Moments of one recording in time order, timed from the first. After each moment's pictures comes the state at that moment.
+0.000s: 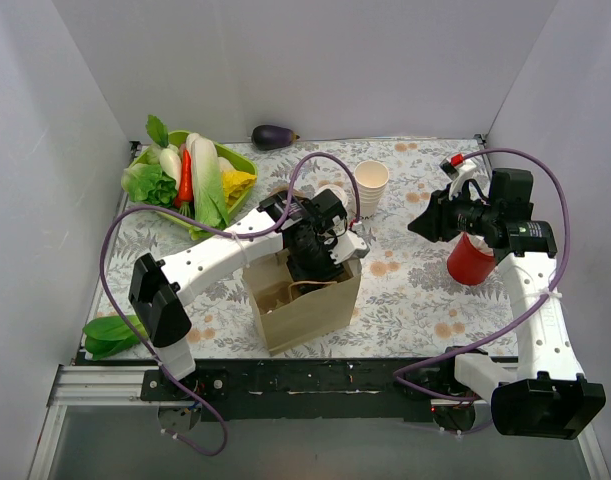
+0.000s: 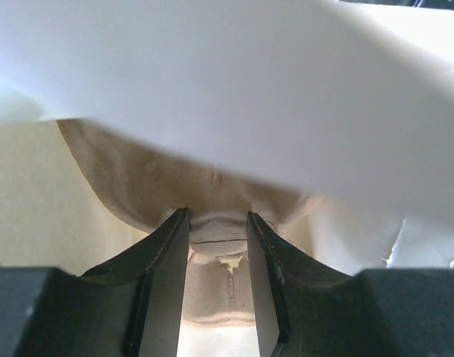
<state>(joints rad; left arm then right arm) -0.95 1.74 1.70 -1.29 0.27 0.24 -0.02 1.06 1.15 -0.77 -0.77 -0.19</state>
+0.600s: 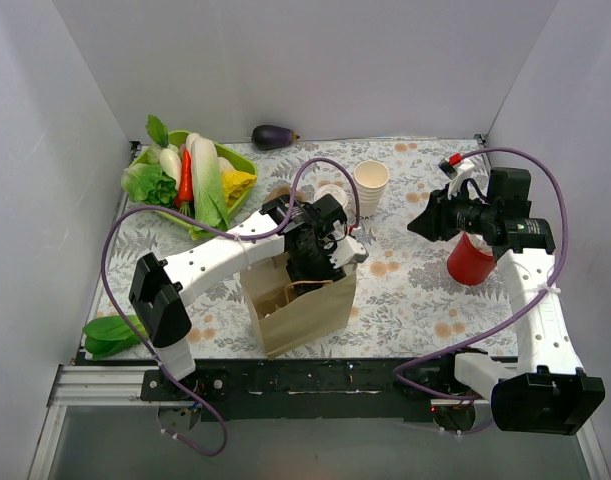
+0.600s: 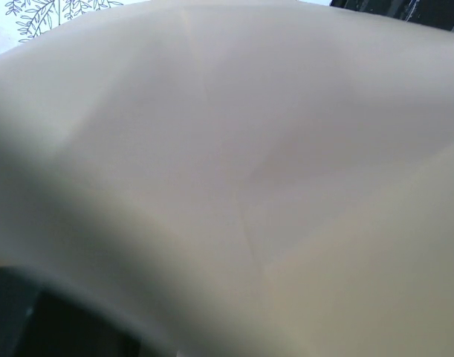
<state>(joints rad) -0.96 1.74 1.66 -1.28 0.27 0.23 -0.02 1.08 1.15 -0.77 -0.77 -0.19</state>
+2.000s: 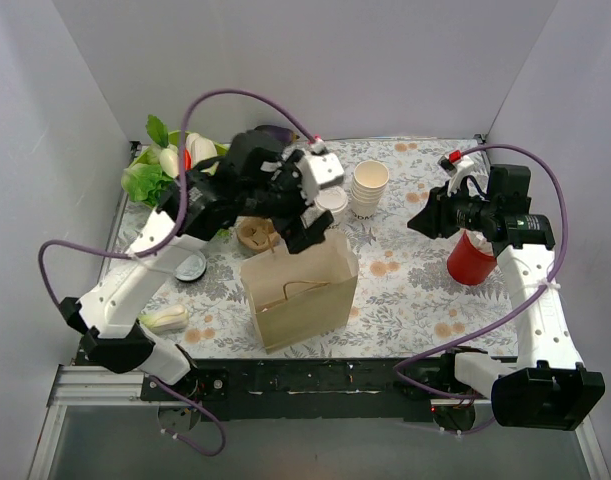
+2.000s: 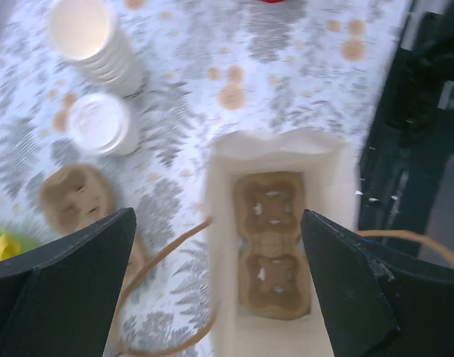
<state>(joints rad) -0.90 1.51 1.96 -1.08 0.27 0.30 -0.02 1.10 1.17 -0.77 -0.77 -0.20</state>
